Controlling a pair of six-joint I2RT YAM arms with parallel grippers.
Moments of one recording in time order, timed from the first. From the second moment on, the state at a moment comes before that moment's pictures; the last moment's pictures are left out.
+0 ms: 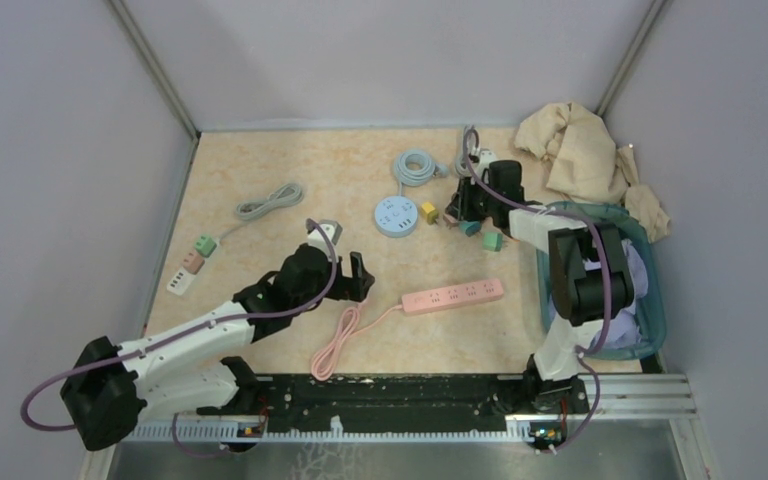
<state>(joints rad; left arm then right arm) -0.86 1.05 0.55 -0.03 -0.25 -0.52 0.19 1.74 1.01 0.11 -0.36 0.17</state>
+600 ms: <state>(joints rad) -0.85 0.99 0.65 -0.18 -0.30 -0.40 0.19 1.55 1.02 0.03 -0.38 0.03</state>
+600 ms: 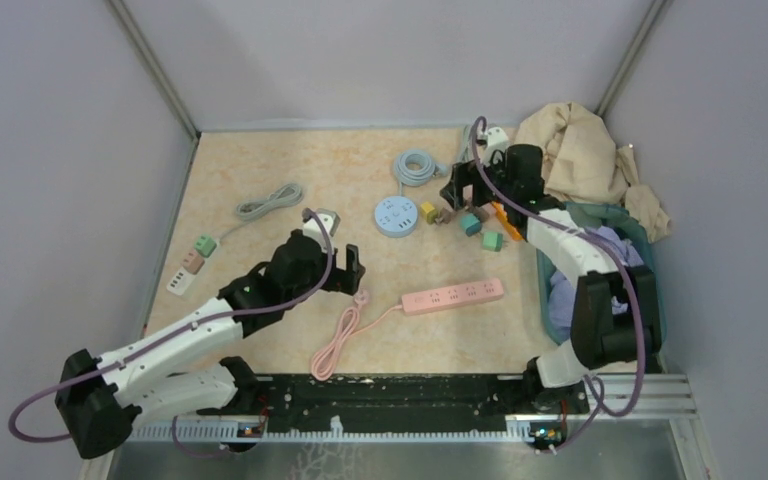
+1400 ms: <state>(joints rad) -0.36 1.04 0.79 -0.35 -0.40 0.19 0.15 1.25 0.82 0.14 -0.97 -0.09</state>
